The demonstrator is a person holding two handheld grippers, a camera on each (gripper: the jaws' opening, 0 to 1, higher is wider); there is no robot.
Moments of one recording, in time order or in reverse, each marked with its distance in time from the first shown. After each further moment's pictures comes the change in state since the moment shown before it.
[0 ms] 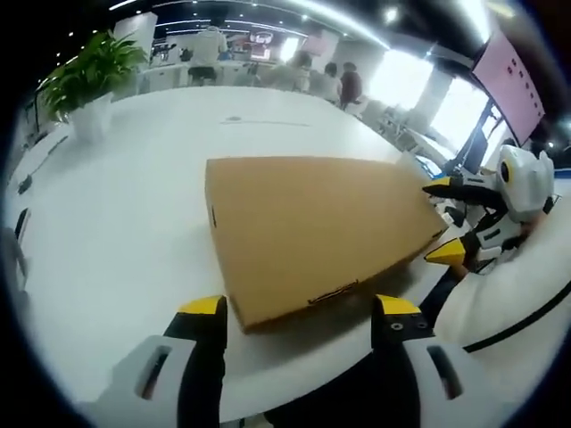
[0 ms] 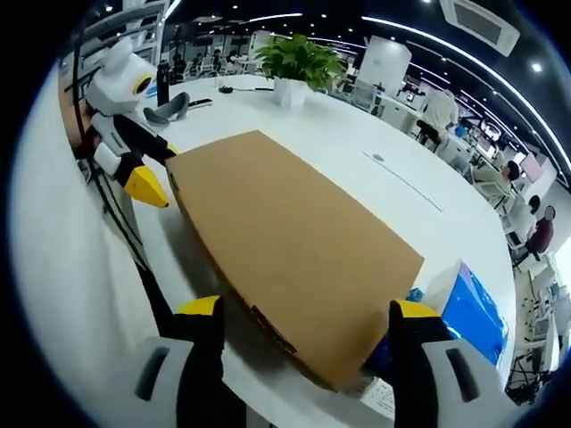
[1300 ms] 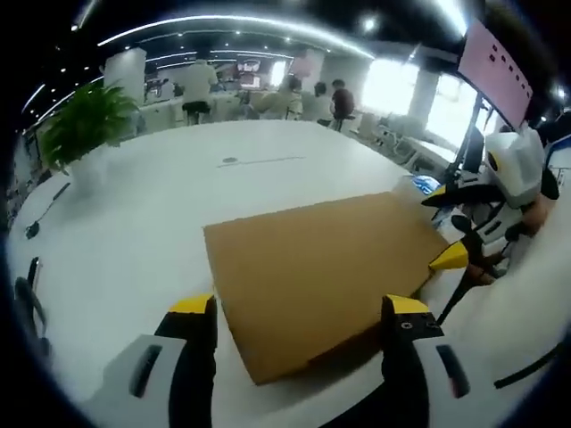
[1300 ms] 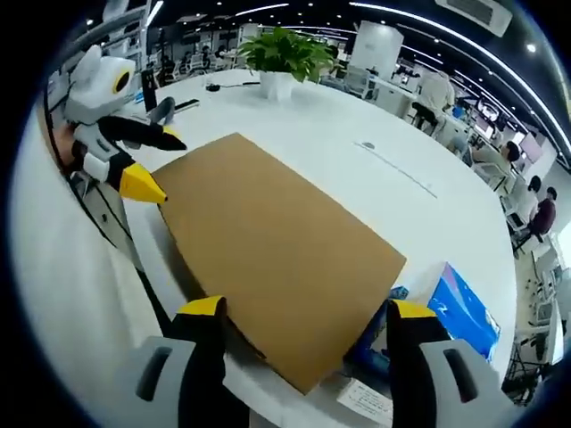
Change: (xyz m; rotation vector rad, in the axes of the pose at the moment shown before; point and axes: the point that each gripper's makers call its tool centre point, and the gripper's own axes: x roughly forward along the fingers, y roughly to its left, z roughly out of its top) left arm 0.005 0.000 0.047 0.181 -0.106 0.089; right arm 0.001 -0.024 0.011 0.055 0.087 0.018
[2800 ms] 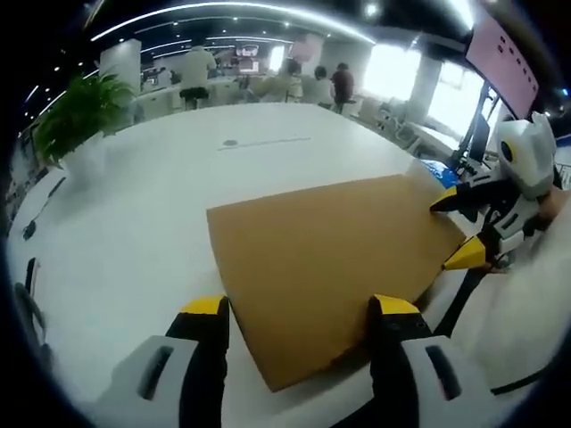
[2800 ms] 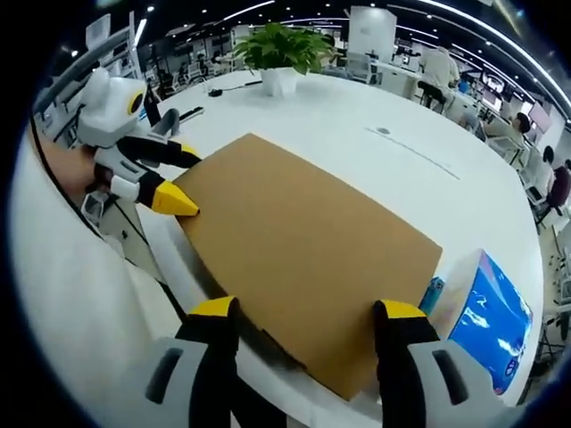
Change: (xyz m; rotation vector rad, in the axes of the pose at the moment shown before) left arm 0.017 0.010 -0.008 -0.010 0.069 -0.042; right arm 0.010 0.027 -0.002 0.086 0.022 0.100
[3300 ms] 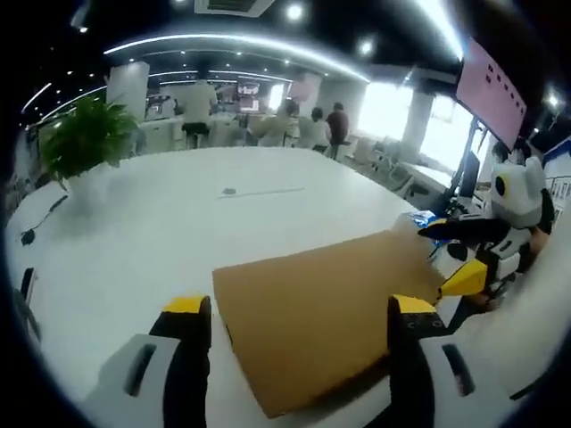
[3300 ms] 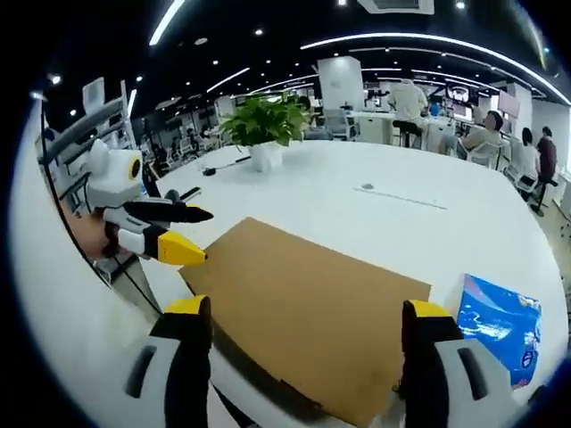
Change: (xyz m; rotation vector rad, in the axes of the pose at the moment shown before) left arm -0.021 -0.011 0.061 -0.038 -0.239 -0.046; right arm -0.033 -0.010 0.069 0.131 -0.473 0.006
